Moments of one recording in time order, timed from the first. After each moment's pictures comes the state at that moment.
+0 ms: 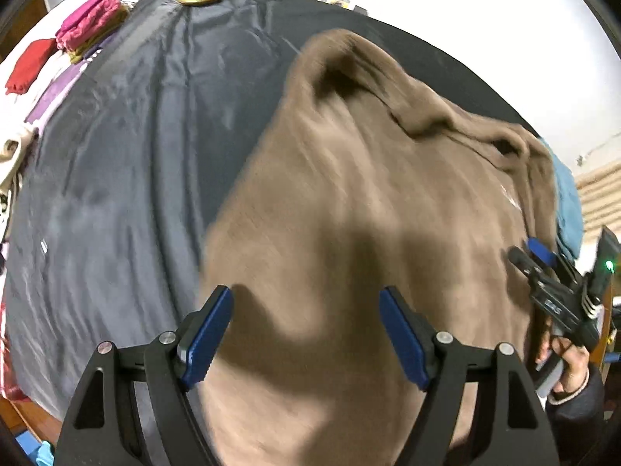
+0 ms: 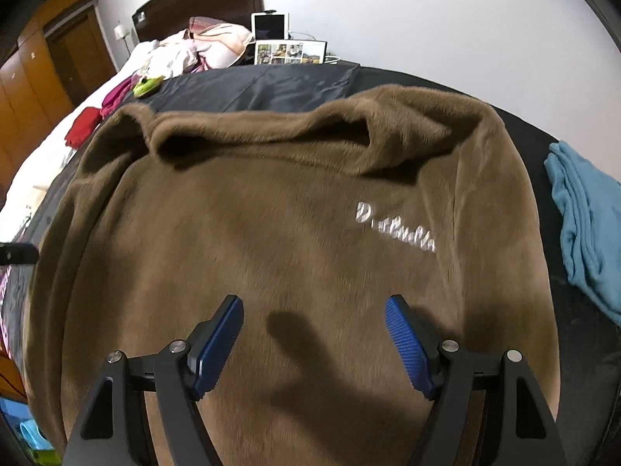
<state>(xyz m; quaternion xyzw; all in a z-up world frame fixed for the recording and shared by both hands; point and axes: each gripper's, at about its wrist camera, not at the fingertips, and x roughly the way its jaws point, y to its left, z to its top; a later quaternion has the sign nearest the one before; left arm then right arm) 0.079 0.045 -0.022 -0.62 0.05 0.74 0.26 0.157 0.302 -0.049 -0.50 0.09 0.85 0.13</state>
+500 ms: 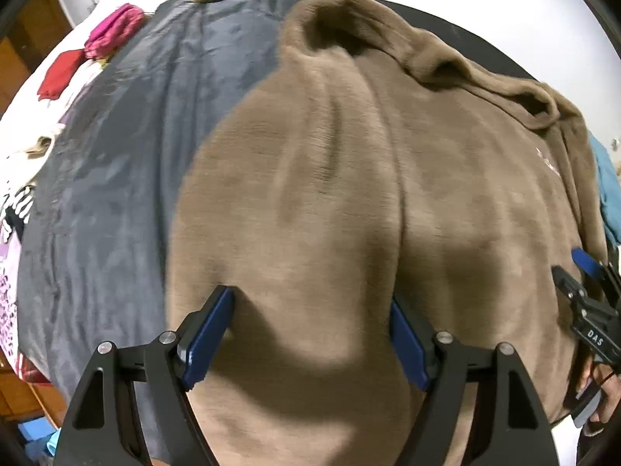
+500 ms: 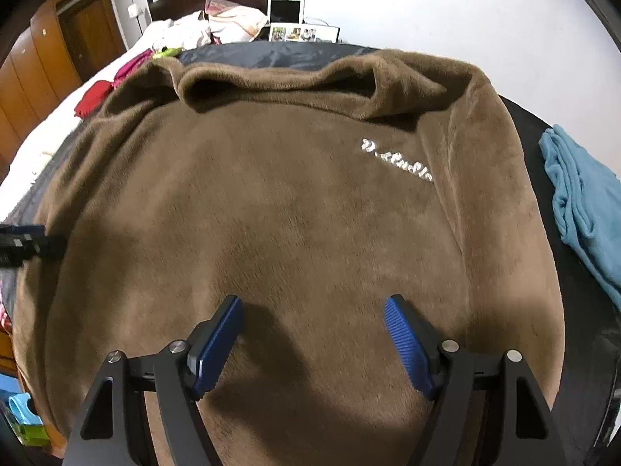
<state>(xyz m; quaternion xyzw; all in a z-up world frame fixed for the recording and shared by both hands) 0.068 0.039 -0.052 -0.59 0.12 0.78 0.17 0.200 0.288 -0.065 -0.52 0.06 0.84 0.12</state>
